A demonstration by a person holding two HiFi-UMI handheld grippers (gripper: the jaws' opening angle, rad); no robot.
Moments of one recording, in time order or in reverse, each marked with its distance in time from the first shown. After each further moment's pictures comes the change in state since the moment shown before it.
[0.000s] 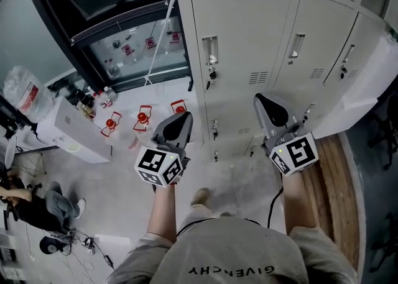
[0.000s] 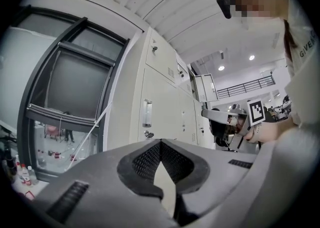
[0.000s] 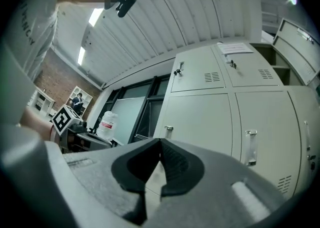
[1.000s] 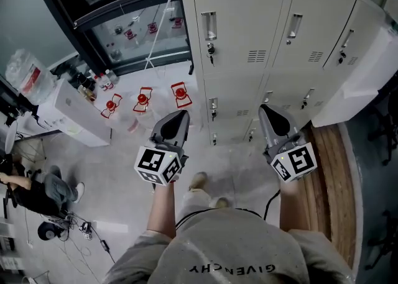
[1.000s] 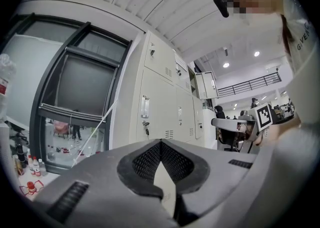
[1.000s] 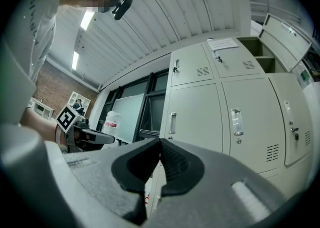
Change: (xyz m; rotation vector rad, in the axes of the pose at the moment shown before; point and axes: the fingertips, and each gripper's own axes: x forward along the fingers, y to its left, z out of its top) left arm -0.059 -0.039 -0.034 -0.004 0.016 0.072; right arm -0.088 0.039 -0.040 0.107 0.062 -0.012
